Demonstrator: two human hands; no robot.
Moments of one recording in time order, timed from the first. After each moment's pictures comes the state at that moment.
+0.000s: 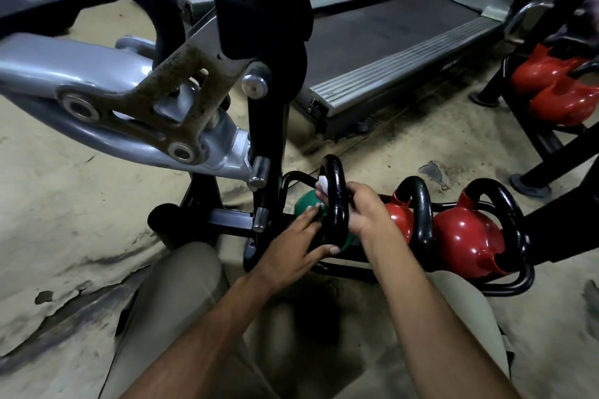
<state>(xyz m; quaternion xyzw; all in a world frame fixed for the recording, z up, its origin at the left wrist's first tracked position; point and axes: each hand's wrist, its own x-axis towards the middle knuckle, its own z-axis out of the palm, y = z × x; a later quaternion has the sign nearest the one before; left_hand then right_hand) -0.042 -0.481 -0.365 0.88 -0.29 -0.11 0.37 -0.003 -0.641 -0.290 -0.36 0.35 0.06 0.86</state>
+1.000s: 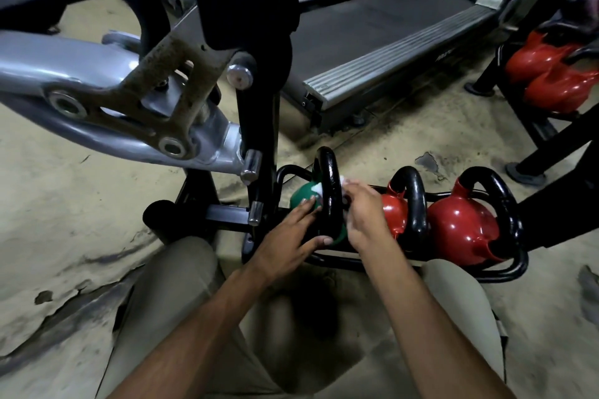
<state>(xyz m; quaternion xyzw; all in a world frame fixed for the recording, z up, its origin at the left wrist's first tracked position) -0.038 -0.480 -0.375 0.87 -0.29 -0.12 0.38 -0.038 -0.640 -0.301 -0.49 0.31 -0.06 0.81</state>
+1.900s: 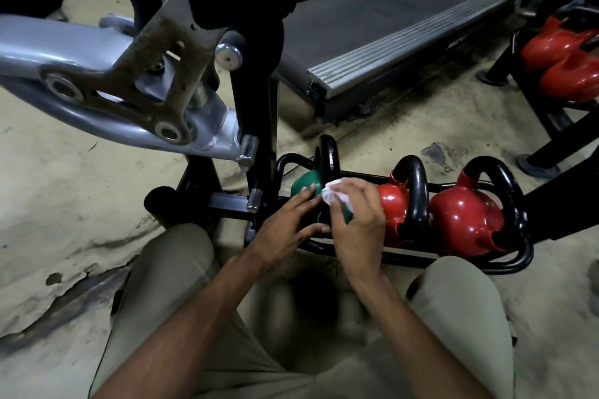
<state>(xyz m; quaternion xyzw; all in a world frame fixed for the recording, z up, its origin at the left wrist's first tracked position) -0.037 -0.480 -0.373 0.86 -0.27 -0.13 0.42 -0.102 -0.627 -0.312 -0.86 0.07 -0.31 0.40</state>
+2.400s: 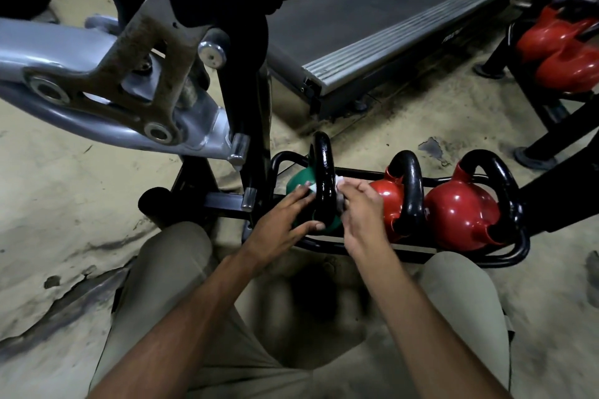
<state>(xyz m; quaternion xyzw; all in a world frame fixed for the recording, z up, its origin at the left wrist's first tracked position) -0.039 -0.479 -0.370 0.87 -0.28 -0.12 0.40 -0.068 -0.640 -0.311 -0.50 0.32 -0.09 0.80</state>
